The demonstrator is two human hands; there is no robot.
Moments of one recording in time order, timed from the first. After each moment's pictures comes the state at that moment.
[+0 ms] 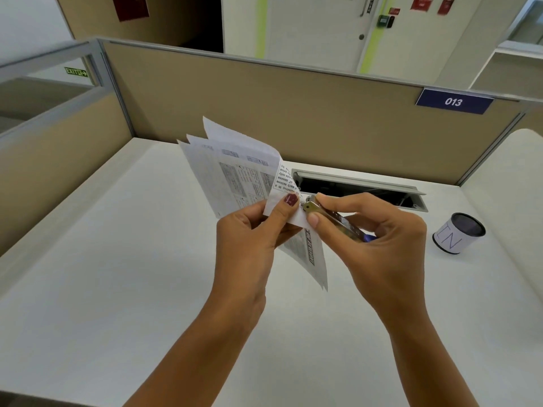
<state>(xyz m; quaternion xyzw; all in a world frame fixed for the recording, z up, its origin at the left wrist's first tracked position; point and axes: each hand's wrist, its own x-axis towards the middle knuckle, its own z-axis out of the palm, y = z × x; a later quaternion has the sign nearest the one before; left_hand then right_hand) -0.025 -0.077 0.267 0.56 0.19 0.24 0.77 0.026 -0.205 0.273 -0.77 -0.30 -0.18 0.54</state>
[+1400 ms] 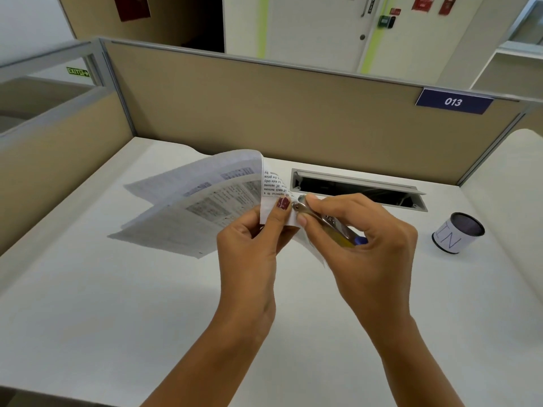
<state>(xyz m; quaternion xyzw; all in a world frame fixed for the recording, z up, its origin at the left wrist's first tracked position) -0.032 -0.093 0.266 0.49 0.21 0.29 0.79 0.015 -0.199 0.269 -0.78 -0.34 -0.26 0.47</state>
